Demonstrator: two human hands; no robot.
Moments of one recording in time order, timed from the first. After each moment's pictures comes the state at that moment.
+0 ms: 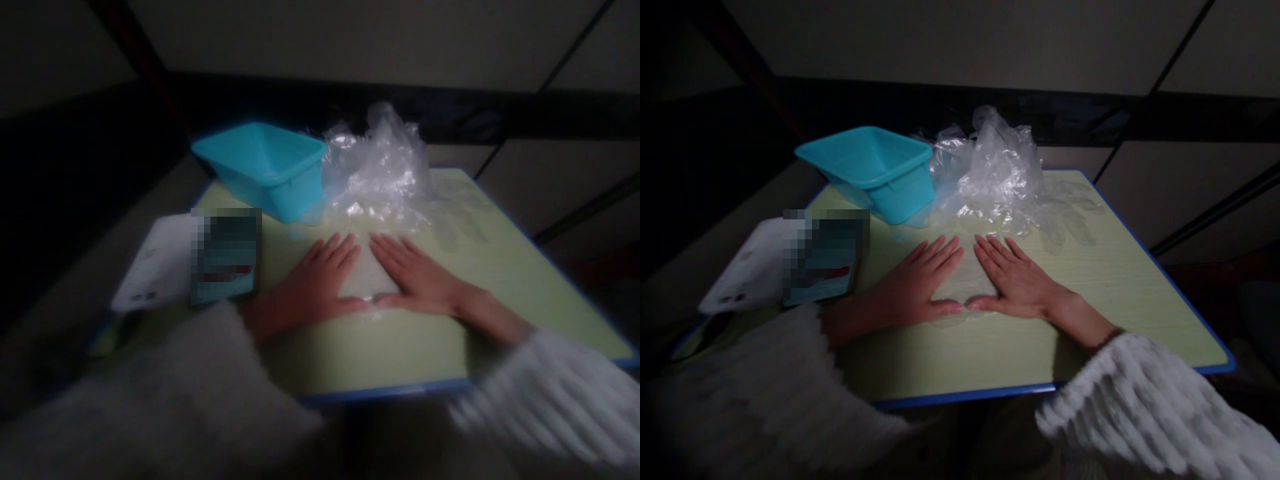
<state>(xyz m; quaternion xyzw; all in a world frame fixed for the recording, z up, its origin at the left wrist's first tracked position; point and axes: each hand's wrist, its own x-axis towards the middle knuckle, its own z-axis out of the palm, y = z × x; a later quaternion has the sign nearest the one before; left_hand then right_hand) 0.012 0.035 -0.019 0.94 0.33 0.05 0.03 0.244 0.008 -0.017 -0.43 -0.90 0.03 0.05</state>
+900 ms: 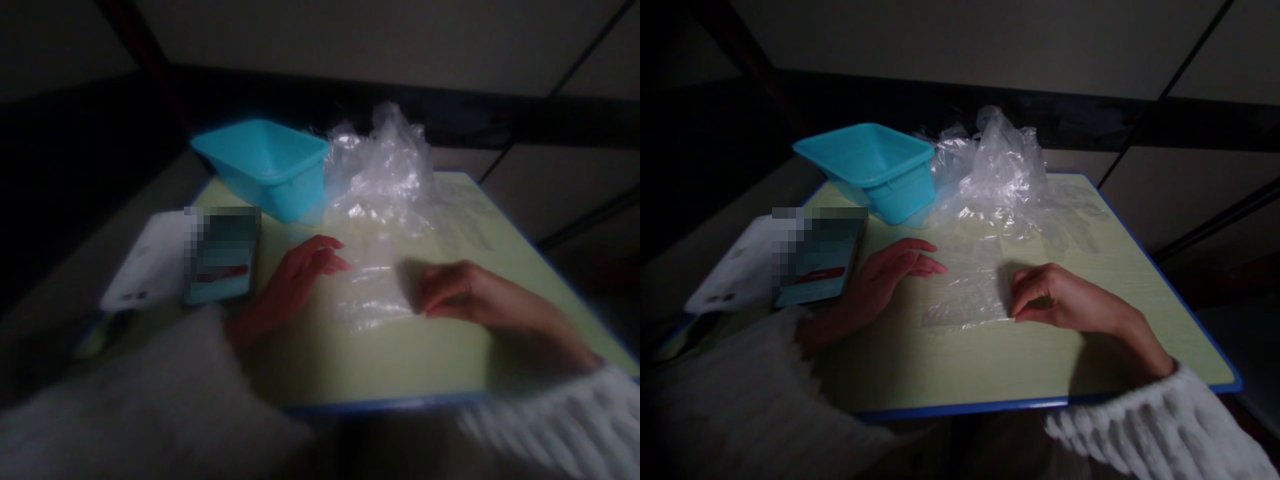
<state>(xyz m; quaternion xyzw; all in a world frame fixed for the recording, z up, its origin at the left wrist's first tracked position) 0.004 0.027 -0.002 0.68 0.40 0.40 0.48 0.277 -0.012 0.041 -0.32 -0.87 0.35 0.13</state>
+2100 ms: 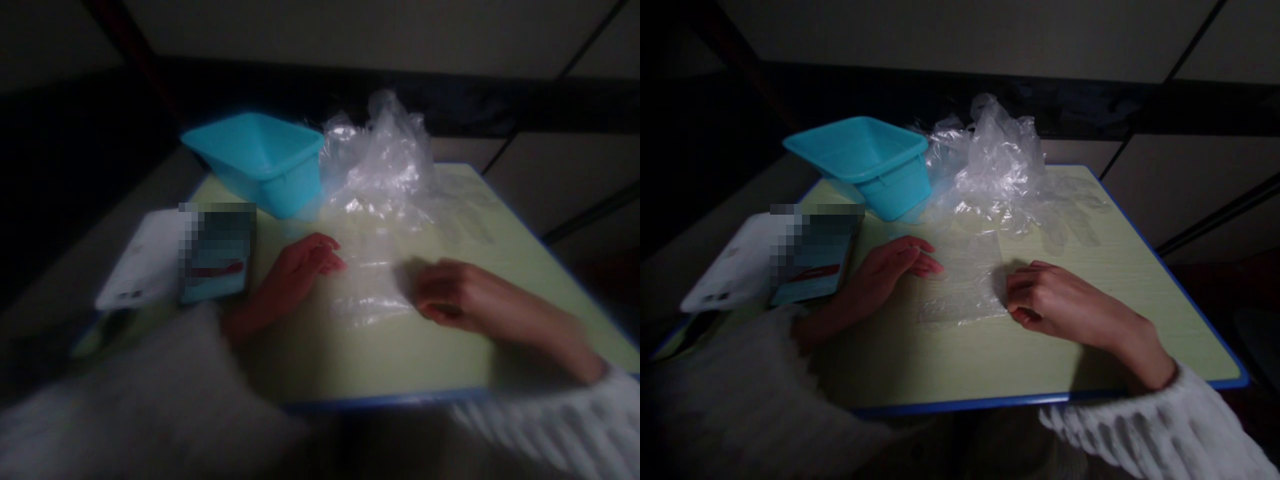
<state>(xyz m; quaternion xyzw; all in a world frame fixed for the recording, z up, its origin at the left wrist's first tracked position) 0.006 0.034 -0.008 0.68 0.41 0.37 0.48 0.274 -0.022 0.034 -0.32 -0.93 0.15 0.05</state>
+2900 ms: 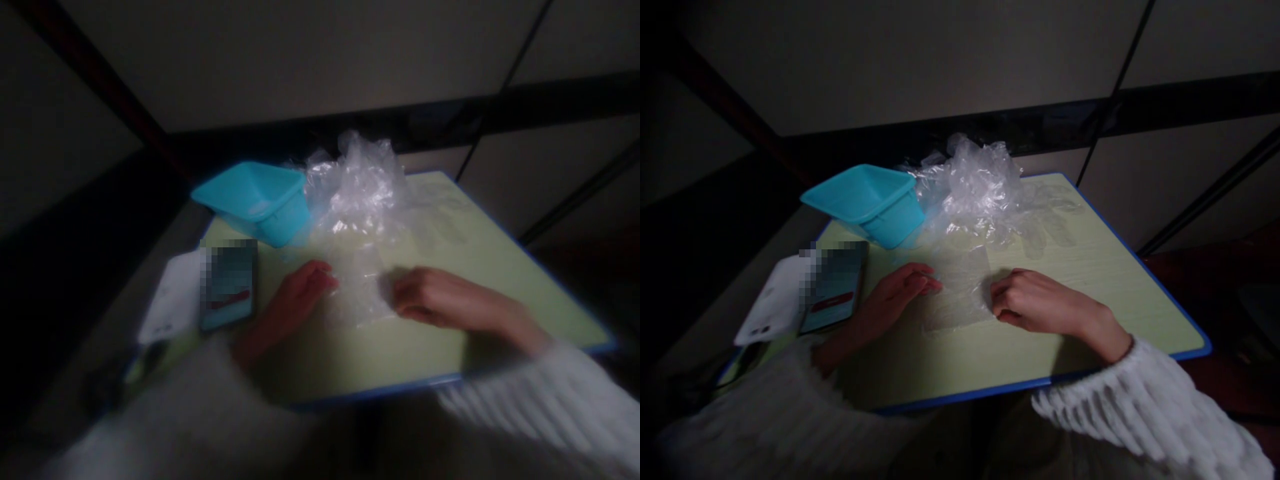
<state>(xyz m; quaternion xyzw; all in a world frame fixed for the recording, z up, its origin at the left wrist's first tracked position) 0.006 0.030 -0.001 0.74 0.44 0.29 0.42 0.271 -0.021 0.030 -0.30 -0.94 0.17 0.09</state>
